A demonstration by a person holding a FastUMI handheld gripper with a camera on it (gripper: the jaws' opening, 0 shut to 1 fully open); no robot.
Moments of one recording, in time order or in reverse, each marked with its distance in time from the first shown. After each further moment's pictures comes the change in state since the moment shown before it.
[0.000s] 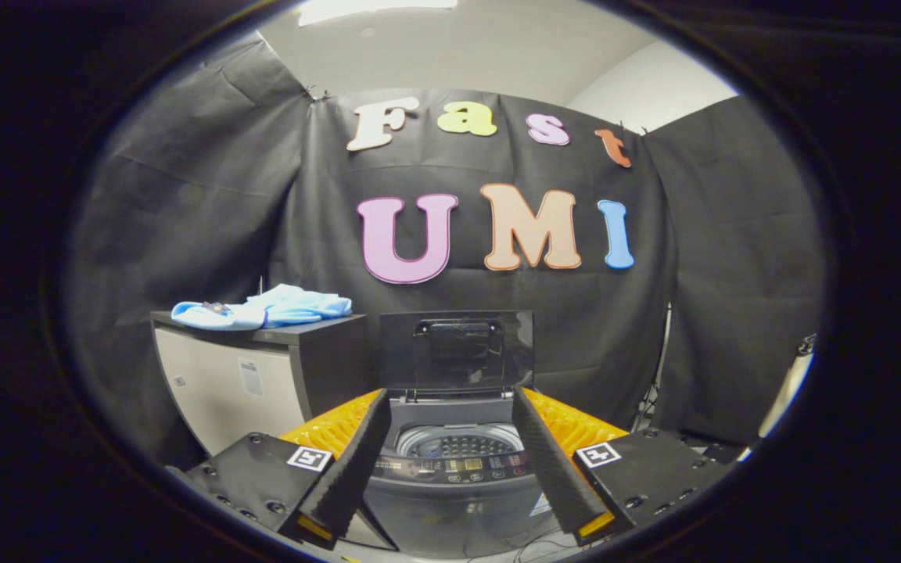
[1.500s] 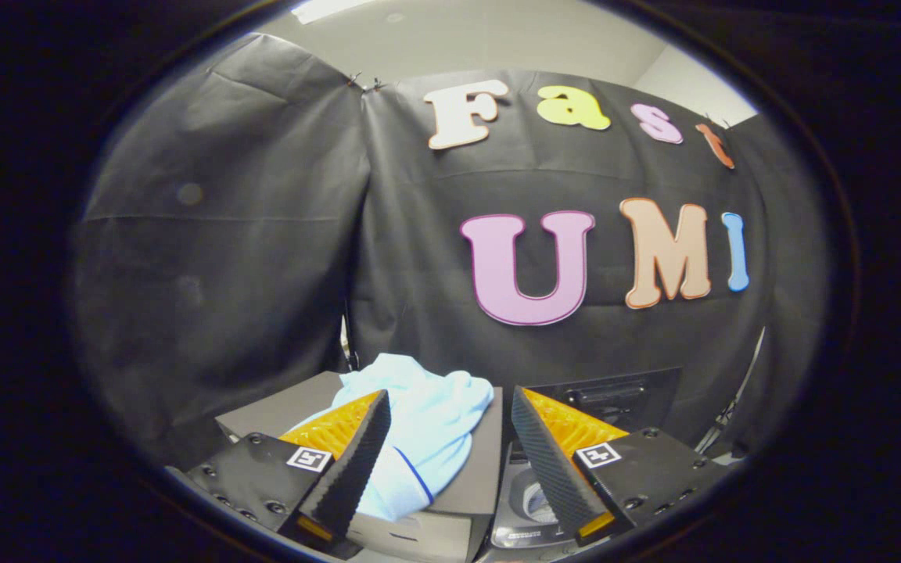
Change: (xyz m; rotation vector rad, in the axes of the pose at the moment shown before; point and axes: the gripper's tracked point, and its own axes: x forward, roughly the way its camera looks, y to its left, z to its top) arm 0.139 0.232 0.143 0.026 0.104 0.291
